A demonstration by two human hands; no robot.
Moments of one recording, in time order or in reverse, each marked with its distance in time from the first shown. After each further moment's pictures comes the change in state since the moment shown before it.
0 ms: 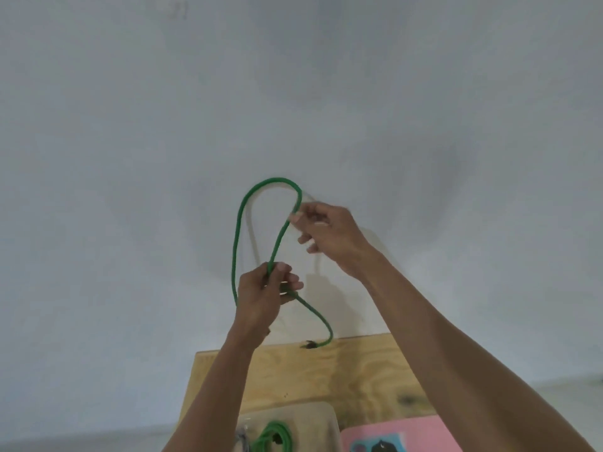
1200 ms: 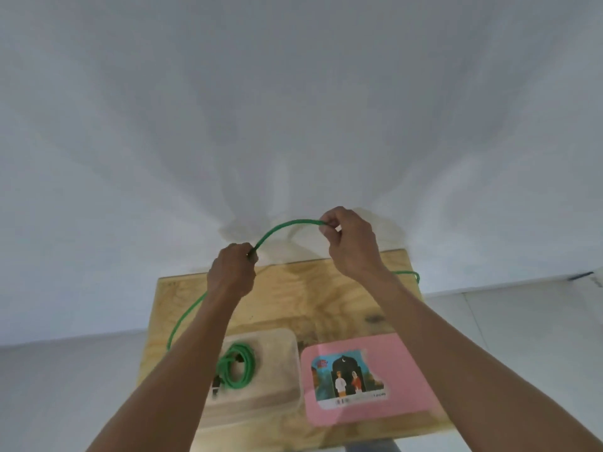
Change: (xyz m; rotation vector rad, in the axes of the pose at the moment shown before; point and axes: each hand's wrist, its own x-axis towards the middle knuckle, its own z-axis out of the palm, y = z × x) left_hand 0.031 -0.136 0.033 1.234 -0.122 -0.151; right_hand -0.046 0.191 -0.076 -0.539 0.161 0.131
